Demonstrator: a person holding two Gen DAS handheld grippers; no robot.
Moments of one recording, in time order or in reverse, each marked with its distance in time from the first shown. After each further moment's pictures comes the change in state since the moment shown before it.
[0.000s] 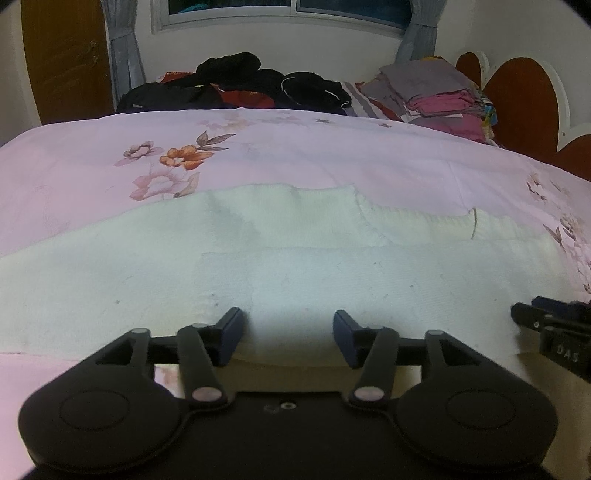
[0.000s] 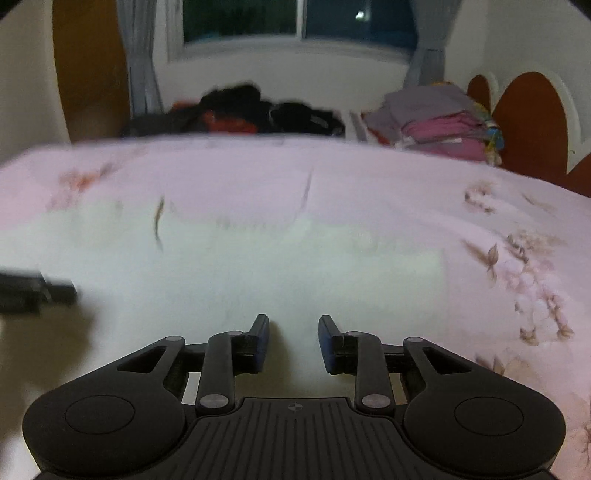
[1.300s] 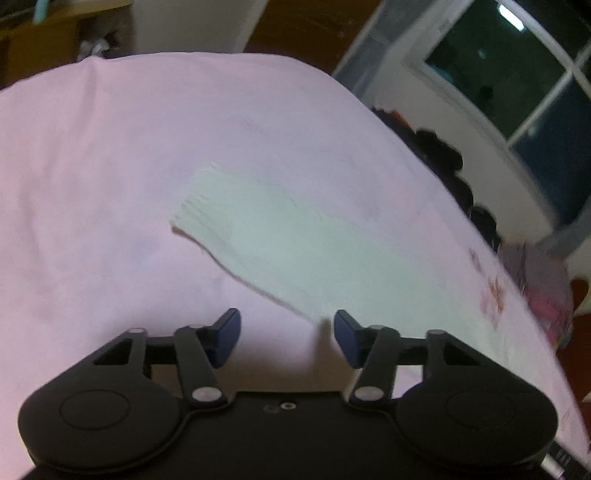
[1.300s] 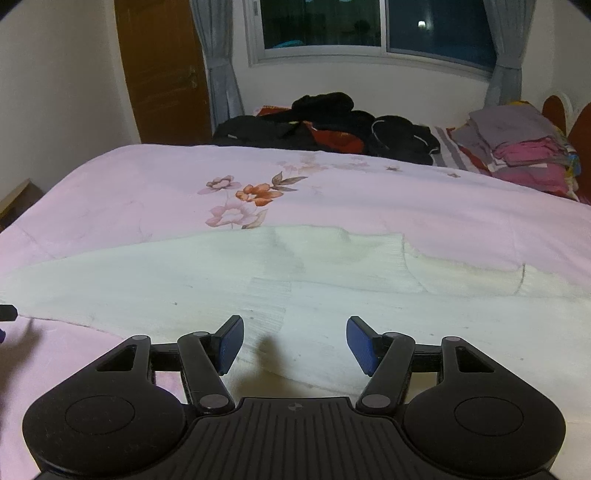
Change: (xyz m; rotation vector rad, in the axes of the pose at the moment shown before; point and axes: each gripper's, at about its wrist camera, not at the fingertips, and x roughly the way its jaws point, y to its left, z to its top) left arm -0.091 0.342 -0.088 -0.786 -0.105 0.108; right arm -0.002 0.197 0.035 -0.059 -0.048 0.212
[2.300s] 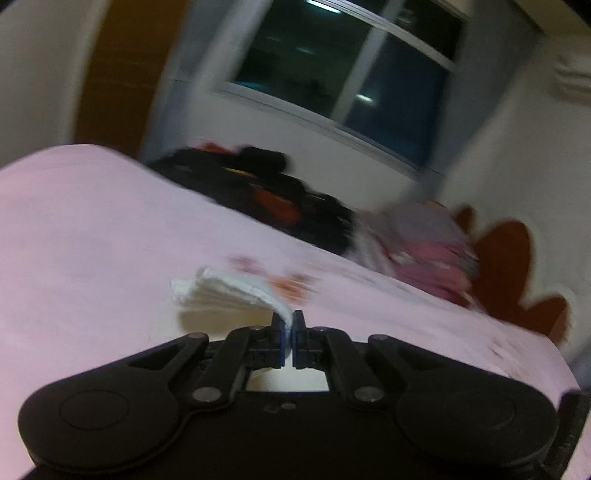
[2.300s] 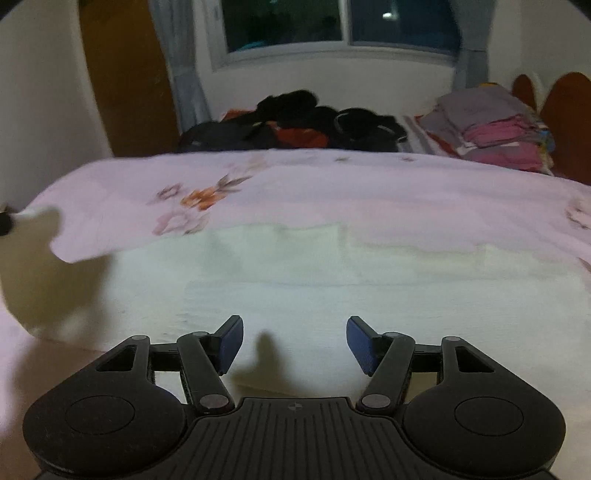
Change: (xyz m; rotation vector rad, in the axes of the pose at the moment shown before) left arm -0.022 -0.240 -0.062 0.473 -0.110 -0.394; right arm -0.020 -0.064 -0.009 0.115 -0.023 -0.062
